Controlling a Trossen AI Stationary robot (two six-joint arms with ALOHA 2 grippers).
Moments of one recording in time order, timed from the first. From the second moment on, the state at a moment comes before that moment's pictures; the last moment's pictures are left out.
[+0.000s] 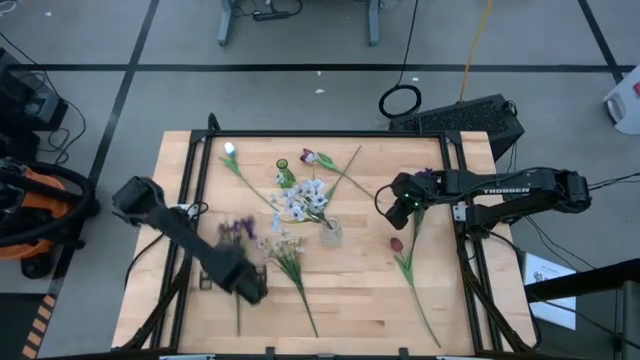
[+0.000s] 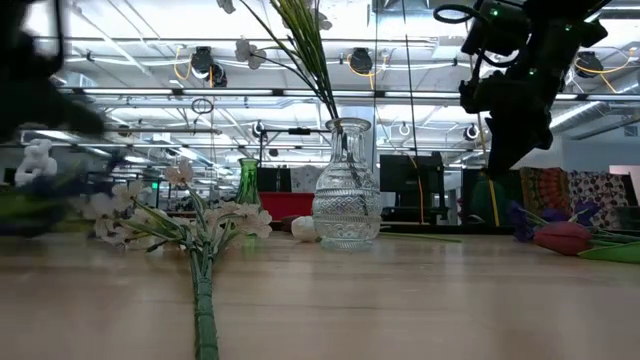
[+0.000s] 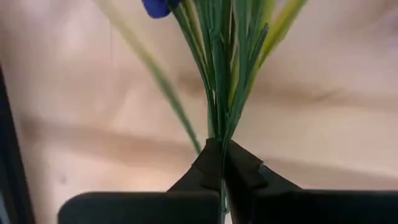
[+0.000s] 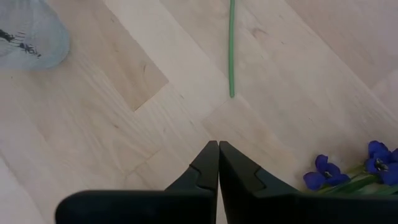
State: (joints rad) left arm -0.62 1.66 1.00 -1.00 0.10 -2.31; right arm -0.15 1.12 0.71 -0.72 0.12 0.55
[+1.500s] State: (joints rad) left arm 0.94 1.15 1.01 -0.28 0.49 -0.08; right arm -0.15 1.12 0.71 -0.48 0.19 1.12
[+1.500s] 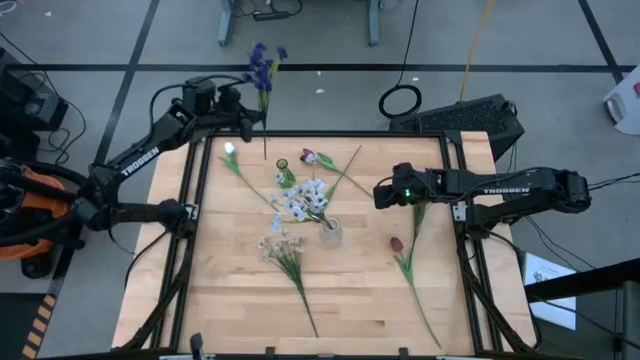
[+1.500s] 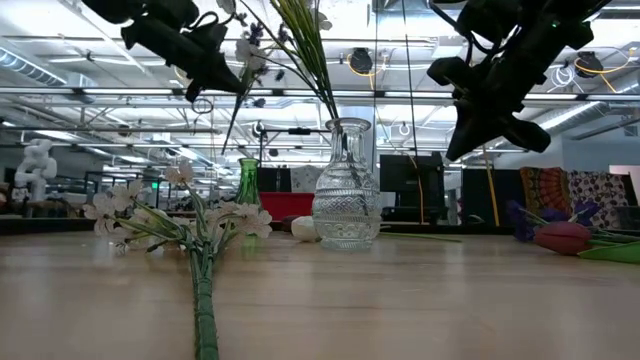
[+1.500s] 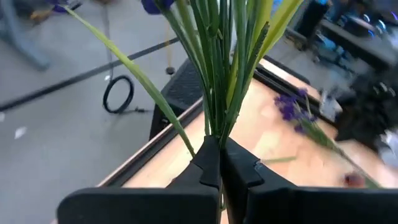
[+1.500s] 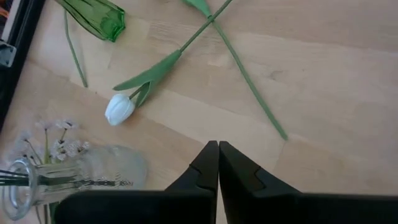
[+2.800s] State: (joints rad) left arm 0.82 1.12 0.76 0.19 0.51 -0.10; right arm -0.15 1.12 0.71 -0.46 0.21 1.19
